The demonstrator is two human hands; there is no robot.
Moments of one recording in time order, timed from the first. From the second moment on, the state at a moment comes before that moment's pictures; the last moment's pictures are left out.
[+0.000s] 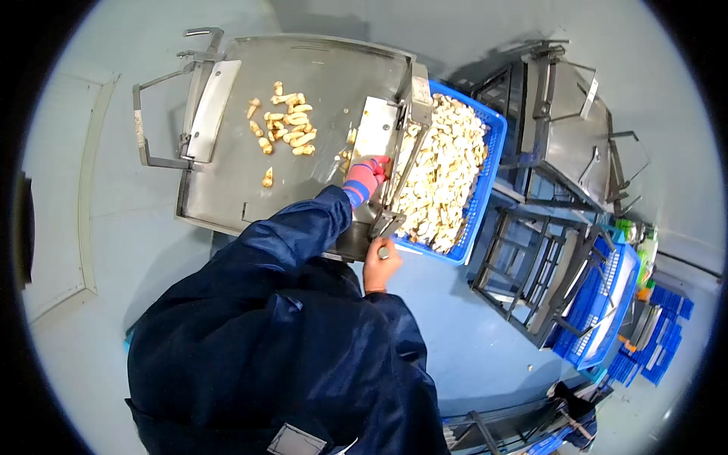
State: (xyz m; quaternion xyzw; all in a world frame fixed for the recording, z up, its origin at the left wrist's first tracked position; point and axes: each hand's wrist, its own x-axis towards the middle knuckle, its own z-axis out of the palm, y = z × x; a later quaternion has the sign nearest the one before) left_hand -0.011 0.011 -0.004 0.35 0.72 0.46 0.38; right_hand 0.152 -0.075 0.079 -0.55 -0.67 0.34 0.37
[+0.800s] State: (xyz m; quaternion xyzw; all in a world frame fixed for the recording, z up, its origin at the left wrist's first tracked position) left_hand -0.004 0.026 -0.008 0.36 0.78 0.44 0.27; right_hand 0.162 -0.084 0.048 -0.56 -0.61 0.44 0.33
